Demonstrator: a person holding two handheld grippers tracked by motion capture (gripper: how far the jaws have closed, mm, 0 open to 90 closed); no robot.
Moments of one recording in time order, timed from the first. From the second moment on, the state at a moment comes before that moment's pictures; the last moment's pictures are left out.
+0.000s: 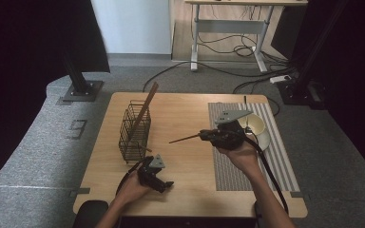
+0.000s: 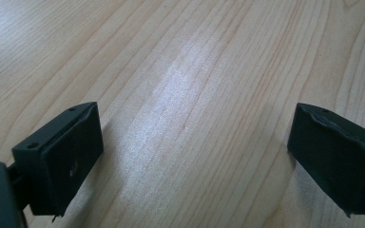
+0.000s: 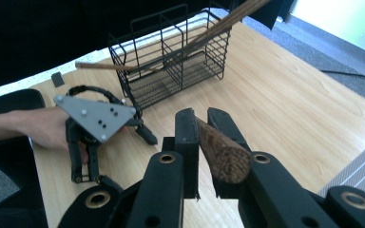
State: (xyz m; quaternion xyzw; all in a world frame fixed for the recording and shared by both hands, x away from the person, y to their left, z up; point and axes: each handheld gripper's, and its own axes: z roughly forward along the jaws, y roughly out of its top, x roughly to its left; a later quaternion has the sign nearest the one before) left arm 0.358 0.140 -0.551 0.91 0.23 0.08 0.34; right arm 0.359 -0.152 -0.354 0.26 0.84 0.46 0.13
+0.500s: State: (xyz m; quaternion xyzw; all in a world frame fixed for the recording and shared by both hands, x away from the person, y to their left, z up) left arm 0.355 0.142 -0.538 0.90 0.23 0.09 0.37; right arm 0.337 -0.165 -0.380 0.26 0.84 0.46 0.12
